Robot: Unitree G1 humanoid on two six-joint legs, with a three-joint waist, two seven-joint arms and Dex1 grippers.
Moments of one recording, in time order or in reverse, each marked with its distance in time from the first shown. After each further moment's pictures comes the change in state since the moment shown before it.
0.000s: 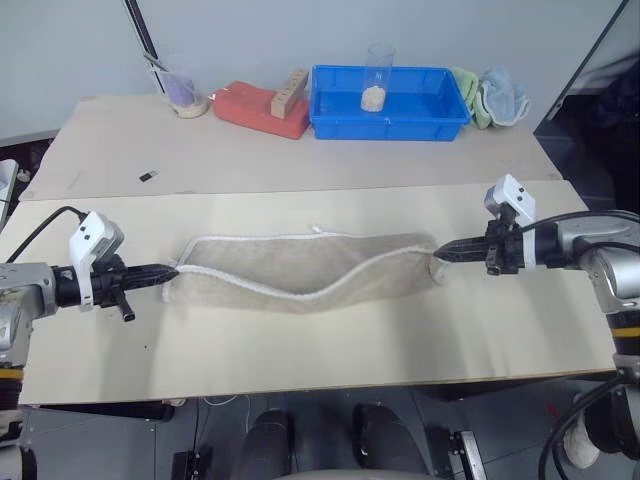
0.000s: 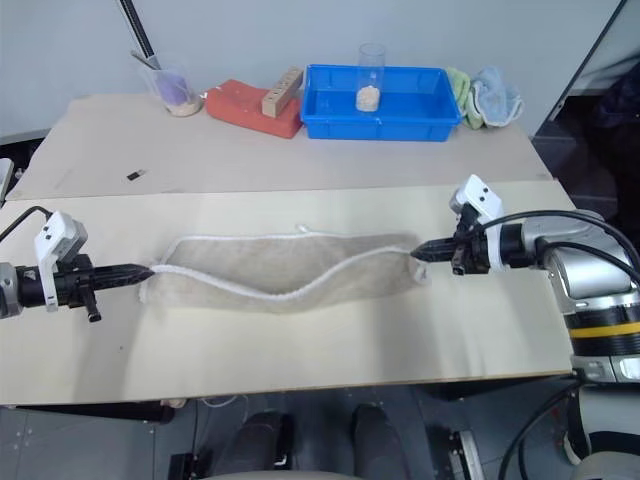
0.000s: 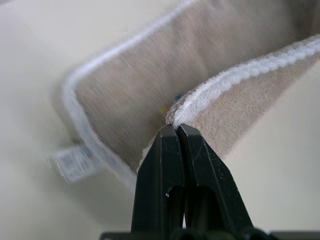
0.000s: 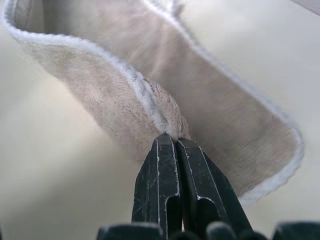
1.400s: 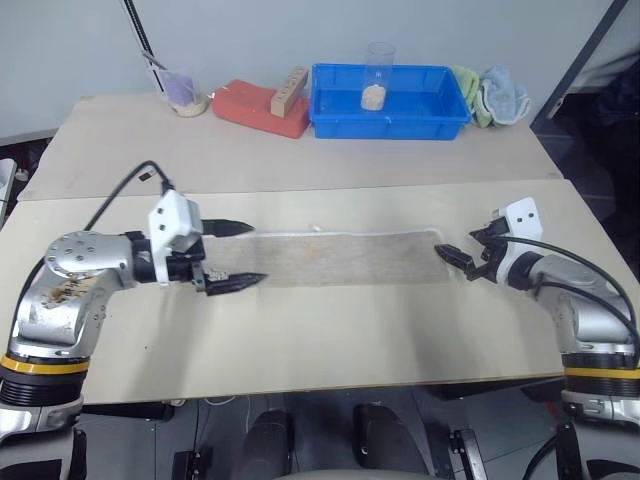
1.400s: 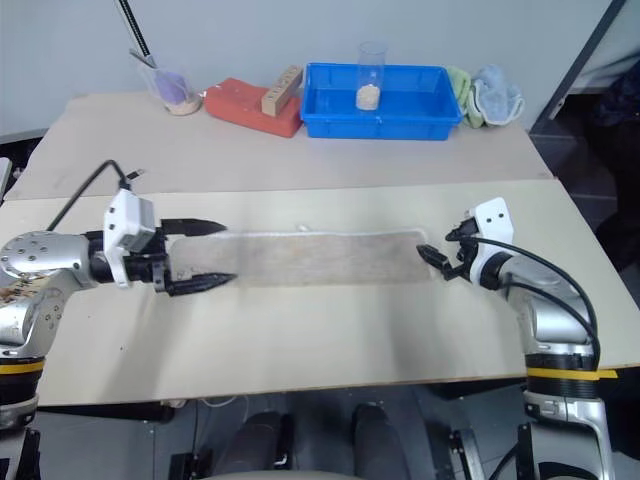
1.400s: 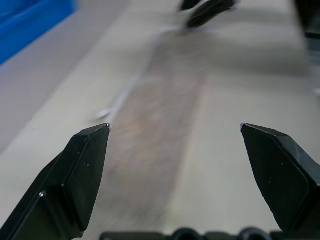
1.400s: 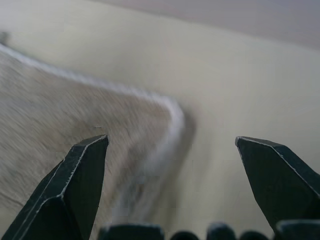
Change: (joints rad) left arm -0.010 -0.142 -0.115 -0.518 -0.086 -0.103 0.026; right arm 0.287 0.288 -0.251 -0.133 -0.073 -0.101 -0.598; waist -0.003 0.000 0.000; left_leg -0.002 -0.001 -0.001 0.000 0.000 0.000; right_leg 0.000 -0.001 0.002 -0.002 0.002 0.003
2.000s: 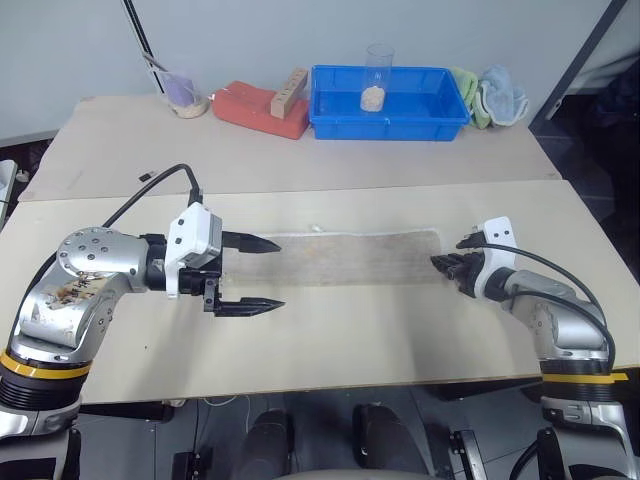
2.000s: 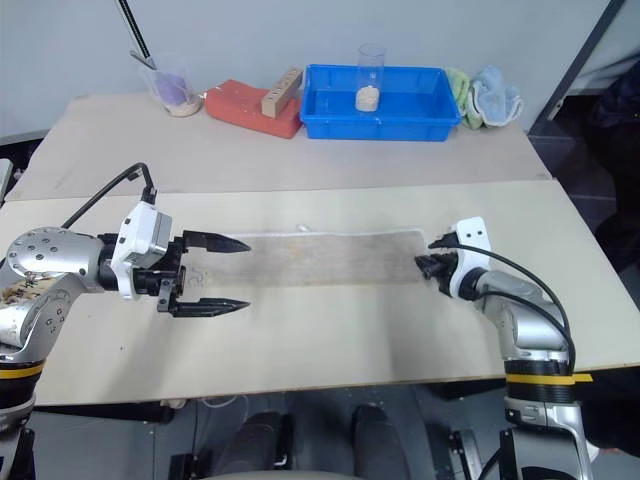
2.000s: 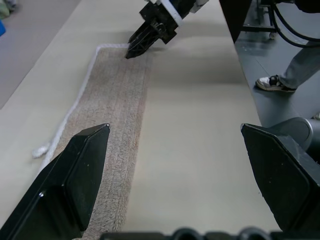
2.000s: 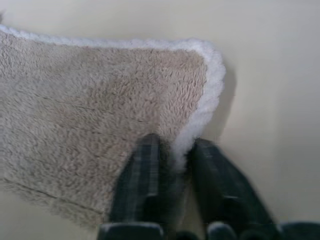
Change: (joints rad) left arm -0.009 0.036 -0.041 -0.079 -0.039 0.018 -0.076; right arm 0.014 0.068 0.018 -0.013 0.048 0.130 -0.053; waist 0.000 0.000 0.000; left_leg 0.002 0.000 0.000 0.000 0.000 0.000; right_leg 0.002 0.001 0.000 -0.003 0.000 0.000
